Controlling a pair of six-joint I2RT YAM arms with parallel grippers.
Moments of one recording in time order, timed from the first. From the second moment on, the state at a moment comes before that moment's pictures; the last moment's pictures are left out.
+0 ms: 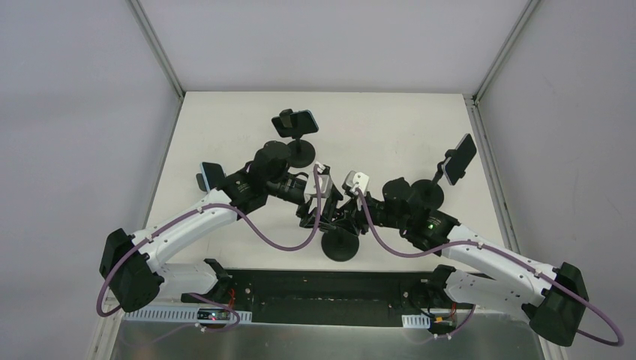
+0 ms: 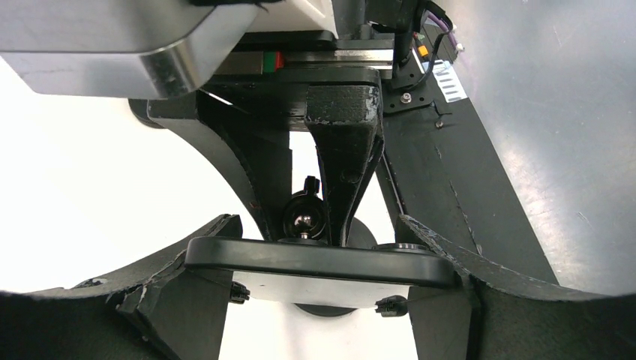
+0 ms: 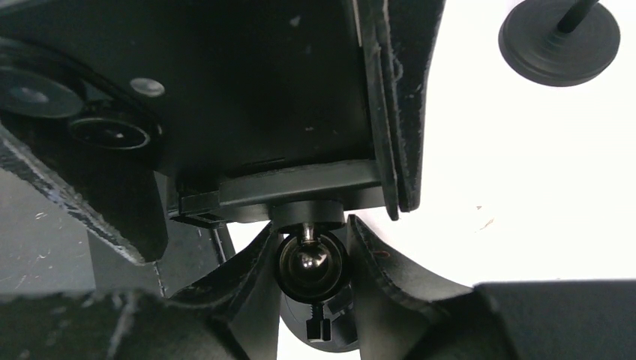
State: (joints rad) left arm -0.79 1.20 0.96 -0.19 0.94 0.41; right arm 0.91 0.94 0.66 -0.12 -0.32 -0.02
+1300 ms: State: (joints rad) left arm -0.88 1.04 0.76 0.02 0.72 0.37; right arm 0.94 0.96 0.66 -0.07 -0.22 -0.07
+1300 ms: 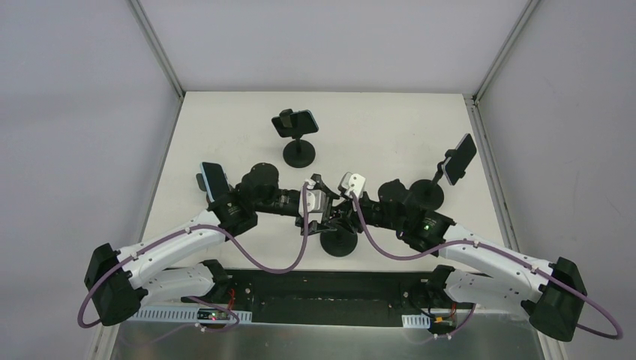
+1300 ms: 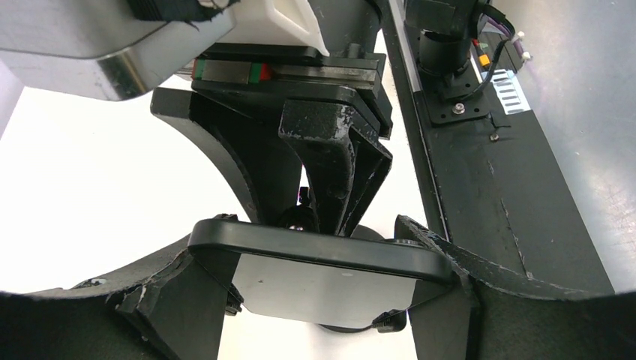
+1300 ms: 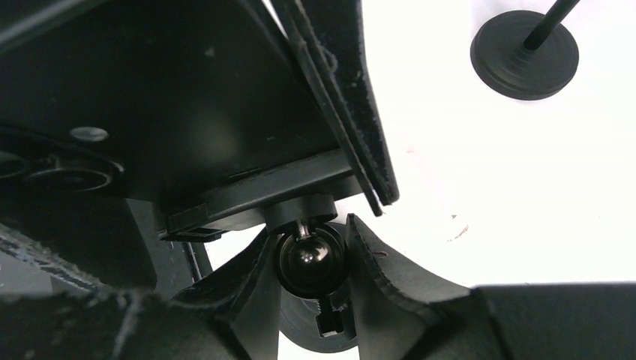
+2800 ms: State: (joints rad) left arm -0.94 0.89 0.67 0.05 0.32 0.20; right arm 0.95 0.98 0.64 -0.01 -0.13 -0.03
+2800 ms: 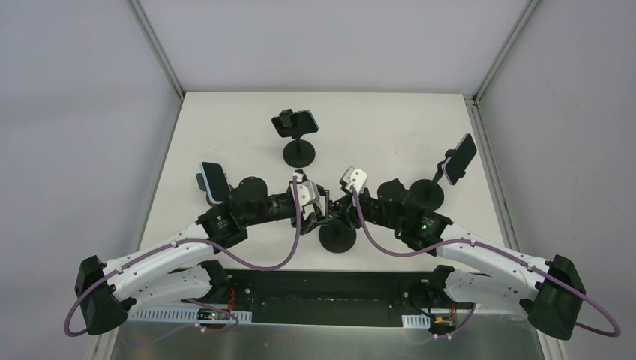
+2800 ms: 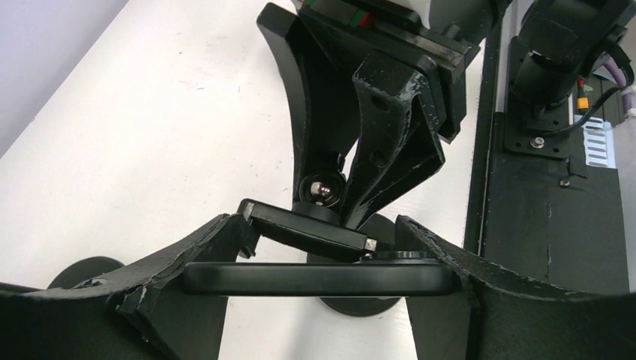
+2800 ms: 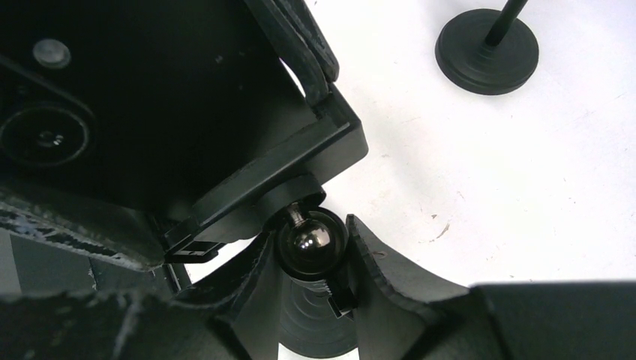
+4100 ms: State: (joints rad) left arm -0.71 1.08 0.83 -0.08 0.48 0.18; right arm 0.93 1.00 0.62 0.06 -0.06 -0.02
